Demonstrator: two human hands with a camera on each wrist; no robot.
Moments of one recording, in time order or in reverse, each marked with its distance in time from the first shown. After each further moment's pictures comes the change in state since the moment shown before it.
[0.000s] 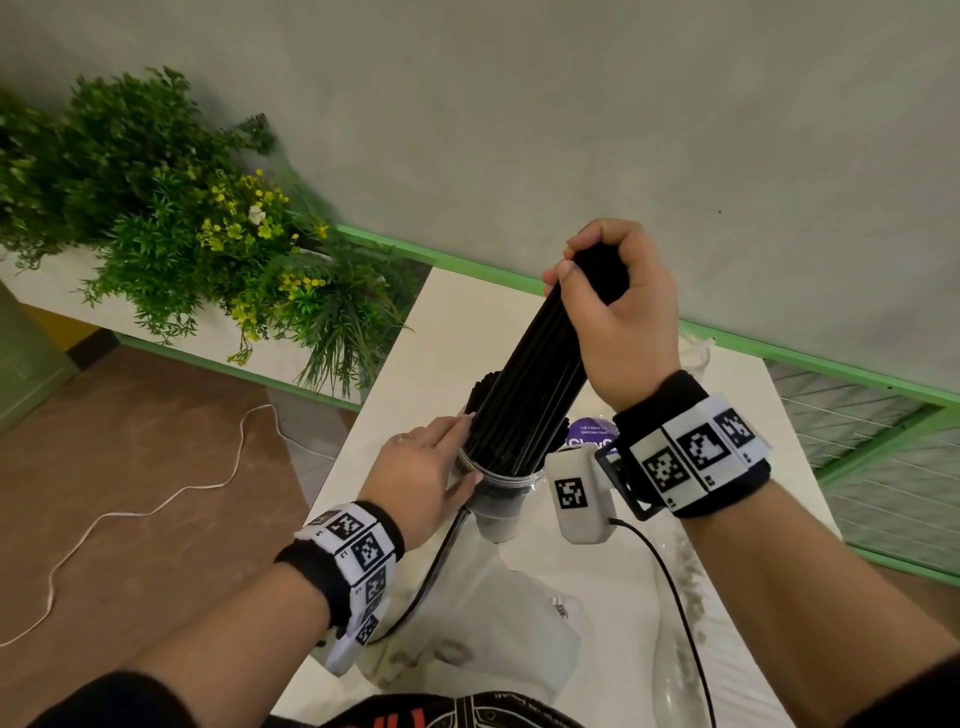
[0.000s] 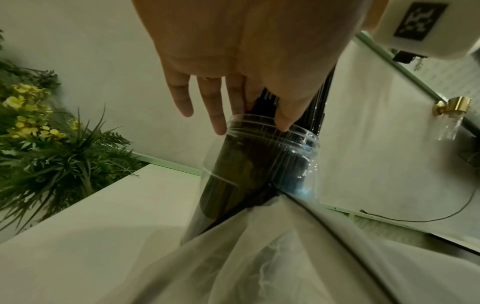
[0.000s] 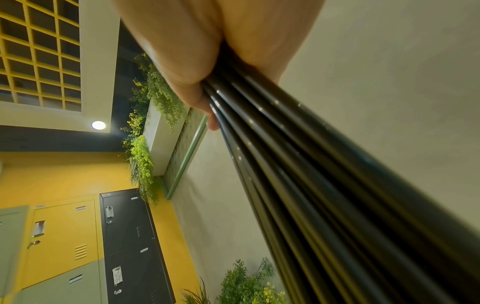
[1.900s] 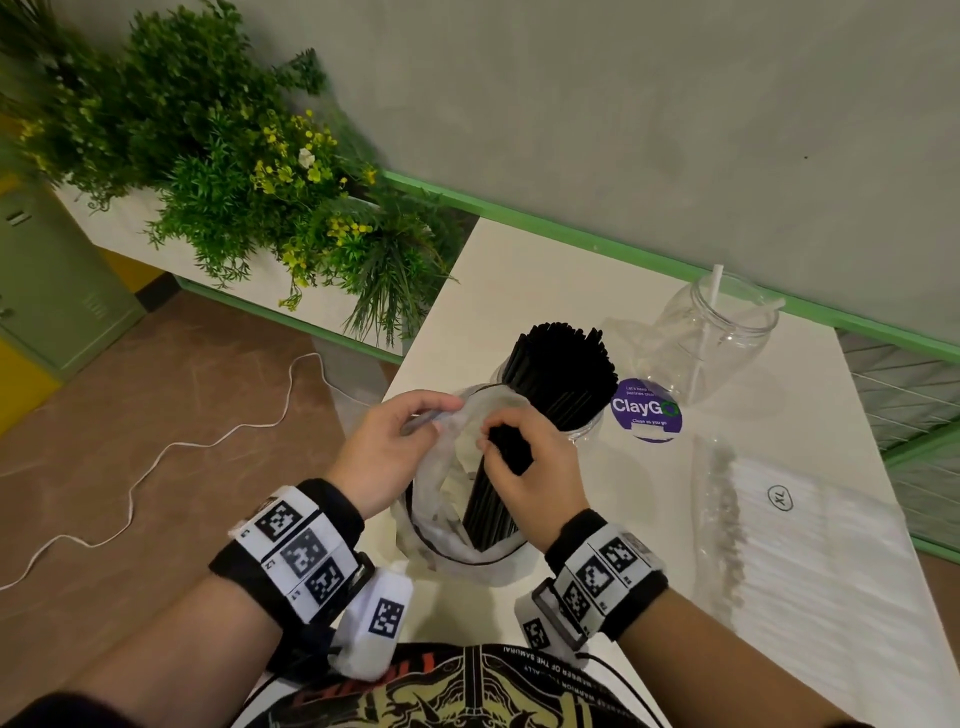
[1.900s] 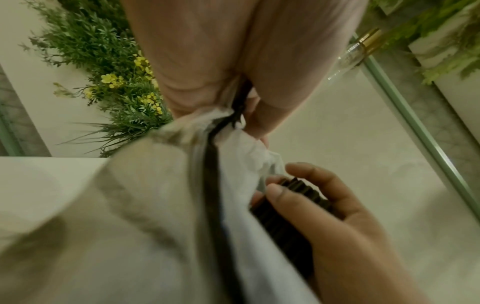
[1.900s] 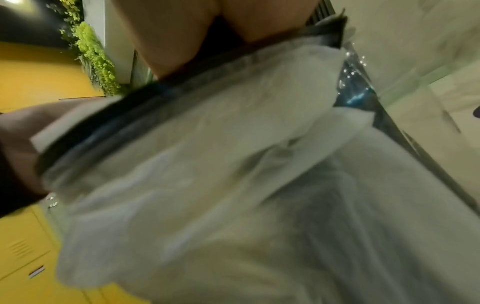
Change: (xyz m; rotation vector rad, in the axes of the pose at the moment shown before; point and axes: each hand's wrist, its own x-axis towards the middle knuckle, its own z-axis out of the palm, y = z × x) left_hand -0.059 -0.003 -0.043 -0.877 0.123 -0.456; right_hand -0.161 0.086 0.057 -0.137 -0.273 0.070
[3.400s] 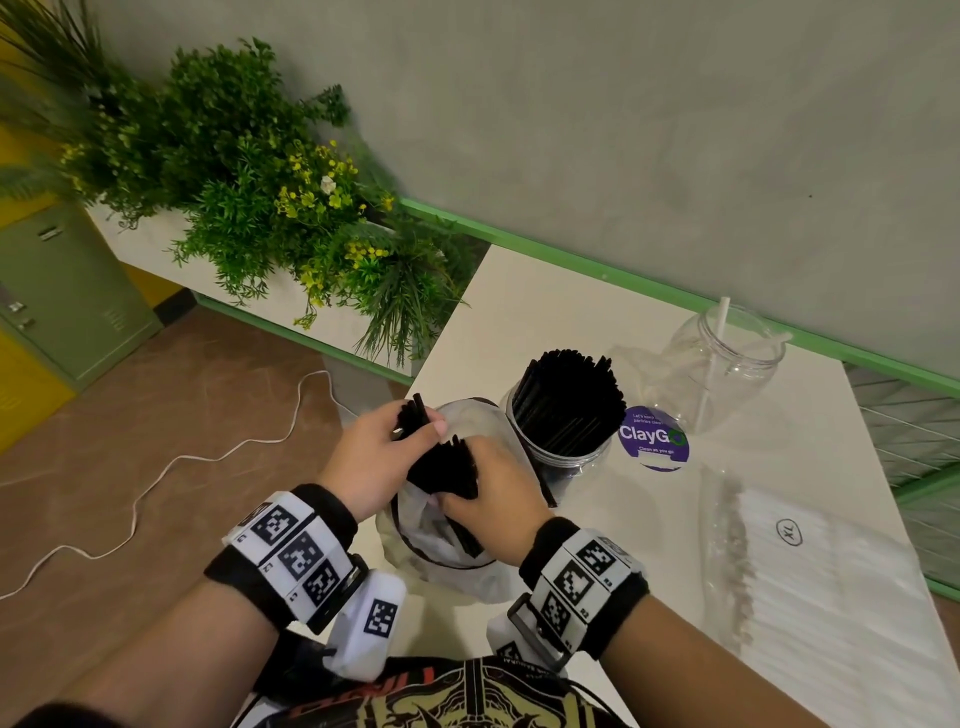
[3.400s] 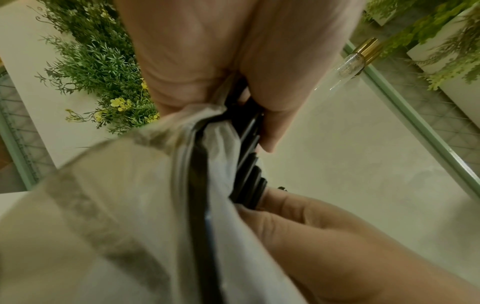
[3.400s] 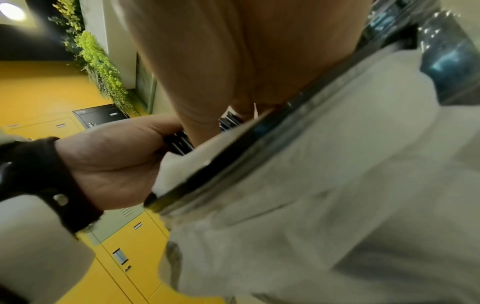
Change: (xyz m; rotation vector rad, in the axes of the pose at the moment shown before) left_hand 0.005 0.001 -0.017 0.032 0.134 -0.079; right_hand 0.015 -0.008 0.031 -0.234 -0.451 0.292
